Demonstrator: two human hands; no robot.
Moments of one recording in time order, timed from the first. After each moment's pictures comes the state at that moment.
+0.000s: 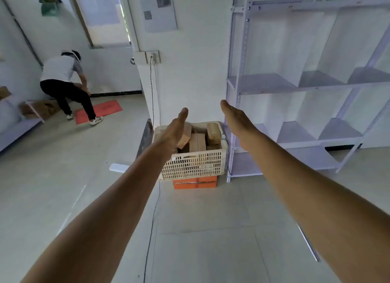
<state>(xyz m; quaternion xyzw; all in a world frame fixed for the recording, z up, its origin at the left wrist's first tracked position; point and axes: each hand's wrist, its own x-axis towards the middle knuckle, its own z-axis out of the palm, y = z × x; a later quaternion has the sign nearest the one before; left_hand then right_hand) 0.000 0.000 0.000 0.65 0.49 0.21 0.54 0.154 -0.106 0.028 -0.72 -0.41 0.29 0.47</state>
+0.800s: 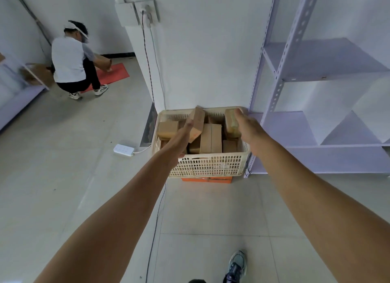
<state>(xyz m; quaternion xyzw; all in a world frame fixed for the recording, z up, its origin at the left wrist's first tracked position) 0.142 0.266 -0.122 0.56 0.56 0.14 0.59 0.338 0.204 -0.126 -0.74 -0.30 0.40 0.45</state>
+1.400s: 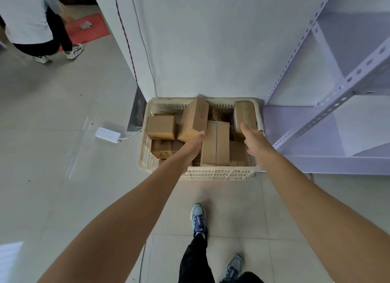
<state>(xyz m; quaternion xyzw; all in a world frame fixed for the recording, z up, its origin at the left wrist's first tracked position) 0.228 0.488 -0.271 0.46 0.60 0.00 0.66 0.414 0.408 -0.260 -0.78 -0.23 0.48 0.34</state>
